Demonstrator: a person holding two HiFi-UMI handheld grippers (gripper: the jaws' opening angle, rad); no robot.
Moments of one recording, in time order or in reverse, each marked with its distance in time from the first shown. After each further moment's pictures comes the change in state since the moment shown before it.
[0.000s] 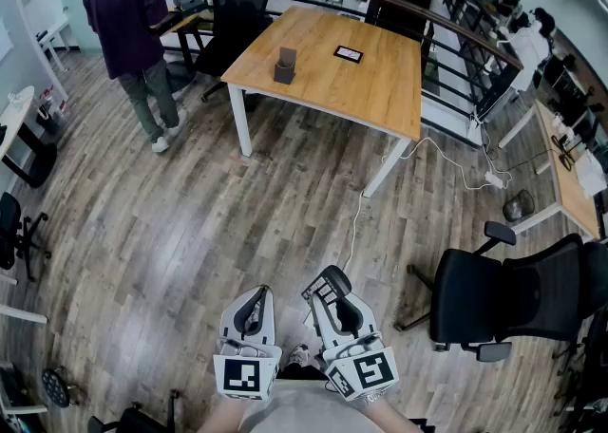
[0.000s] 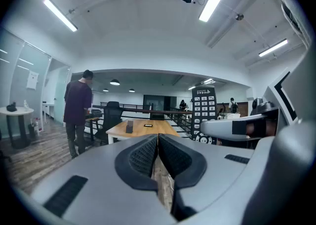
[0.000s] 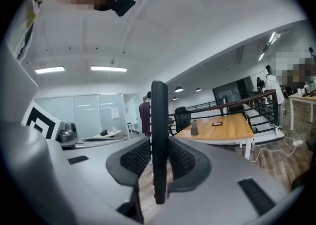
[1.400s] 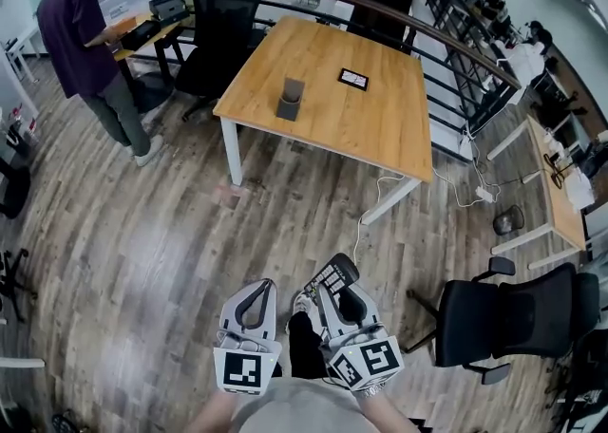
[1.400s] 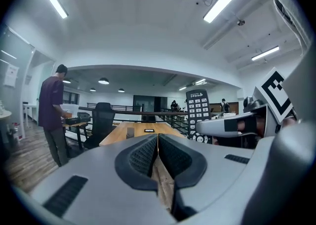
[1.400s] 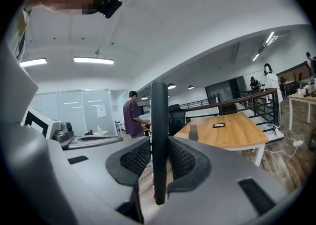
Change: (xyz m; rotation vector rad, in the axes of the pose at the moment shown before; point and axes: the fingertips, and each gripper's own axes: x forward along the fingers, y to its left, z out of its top) left arm 0.228 0.222 0.060 0.058 -0.035 -0.159; right arm 0.315 -0.037 0.048 0.028 0.017 -0.113
